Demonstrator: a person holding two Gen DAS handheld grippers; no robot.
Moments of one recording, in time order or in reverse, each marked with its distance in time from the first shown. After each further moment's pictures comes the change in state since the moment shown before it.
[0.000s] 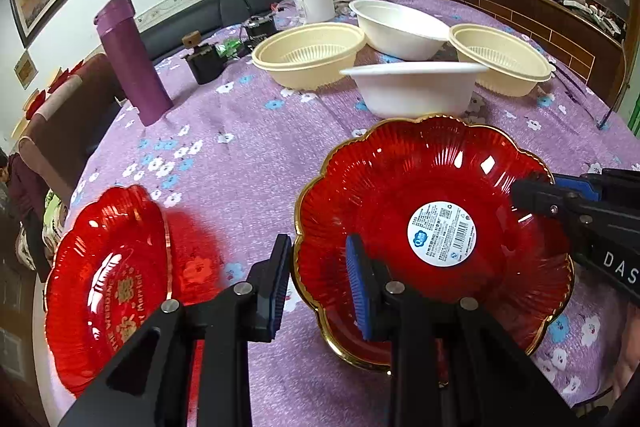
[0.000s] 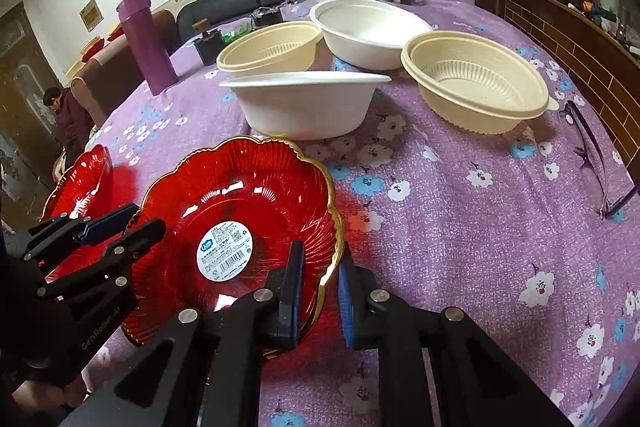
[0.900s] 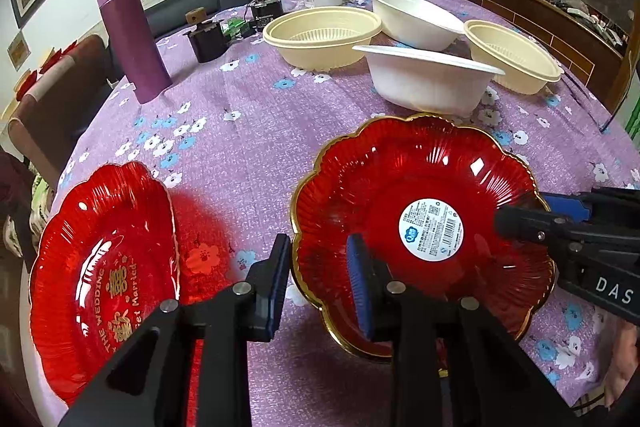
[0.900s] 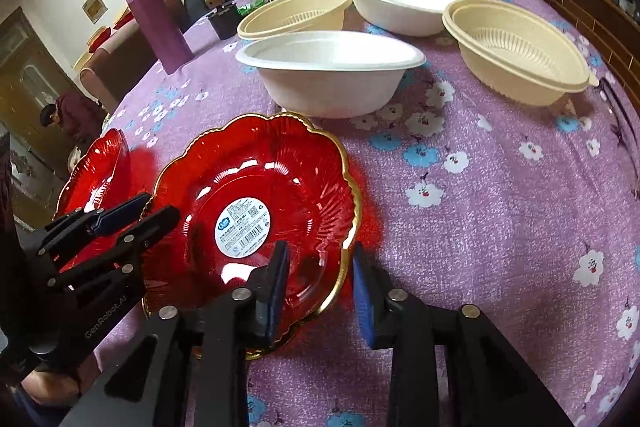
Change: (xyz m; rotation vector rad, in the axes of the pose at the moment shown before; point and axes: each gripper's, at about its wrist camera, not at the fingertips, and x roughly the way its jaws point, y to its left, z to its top) left arm 0.016 0.020 -0.005 -0.042 0.047 -0.049; right arm 0.024 0.019 -0.002 0.018 0.093 0.059
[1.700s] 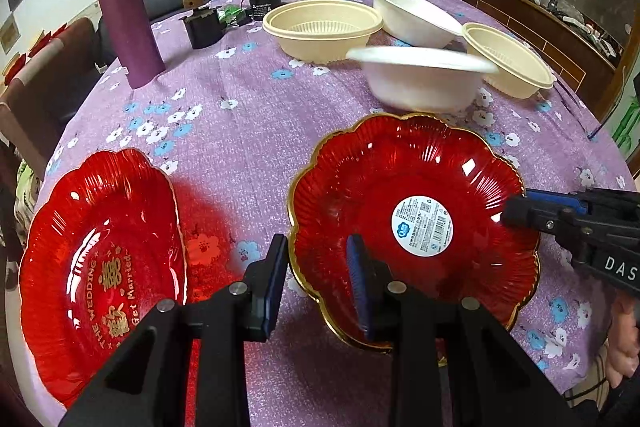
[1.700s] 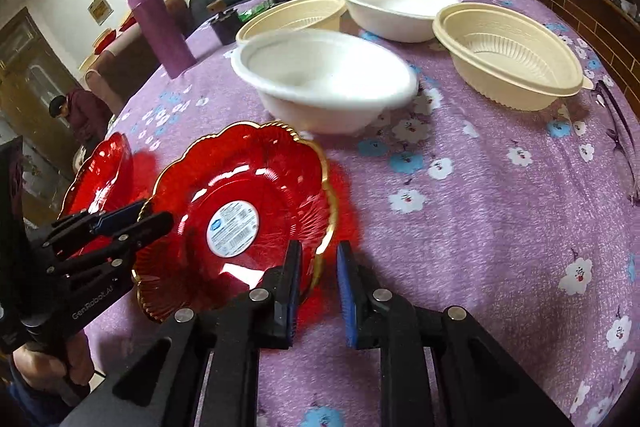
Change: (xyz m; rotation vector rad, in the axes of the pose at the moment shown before) left arm -0.001 0.015 0.001 -0.040 0.036 -0.079; right arm -0.011 -0.009 0.004 0.008 0.014 0.038
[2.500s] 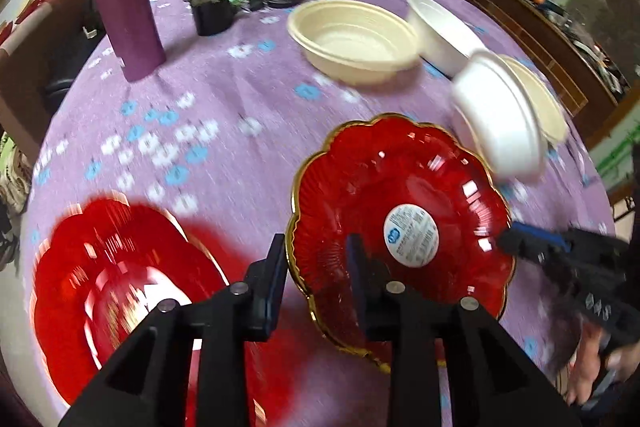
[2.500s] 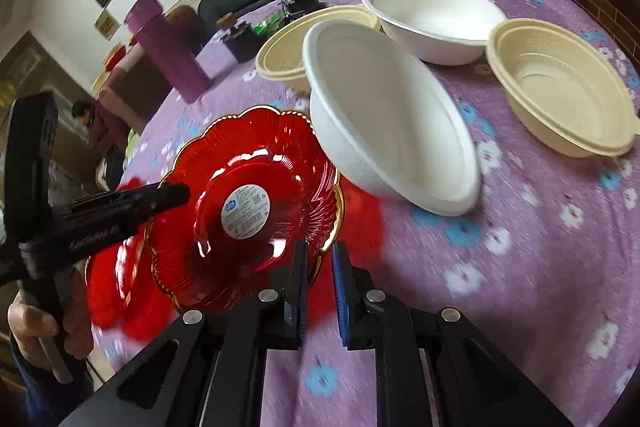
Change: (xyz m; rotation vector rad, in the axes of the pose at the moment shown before) left arm 0.005 0.039 0.050 -0.078 0.125 -0.099; right arm 0.009 0.004 0.039 0.038 0.021 0.093
